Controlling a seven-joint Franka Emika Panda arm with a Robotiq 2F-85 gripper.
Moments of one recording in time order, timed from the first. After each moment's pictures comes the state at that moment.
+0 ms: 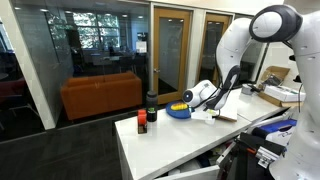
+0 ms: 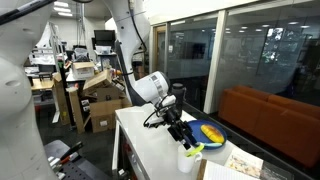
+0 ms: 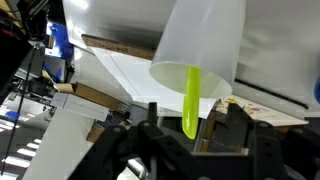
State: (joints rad) arm -0.06 0.48 -0.21 -2.29 -1.25 2.19 2.27
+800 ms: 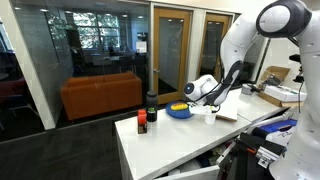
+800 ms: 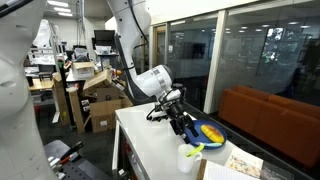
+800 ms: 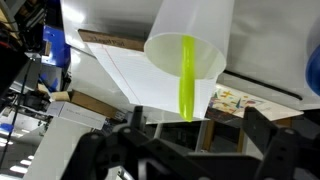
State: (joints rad) arm -0.10 0.41 -0.21 -2.30 -1.20 2.24 2.18
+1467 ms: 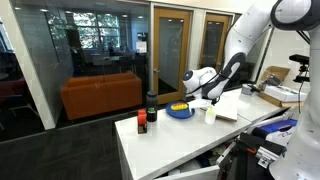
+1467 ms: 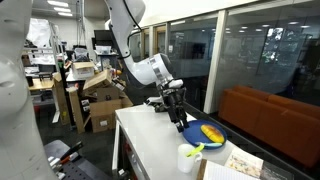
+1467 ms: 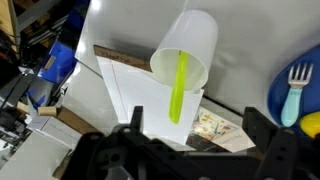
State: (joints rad) arm -0.12 0.30 -0.17 -2.31 -0.93 2.27 1.80
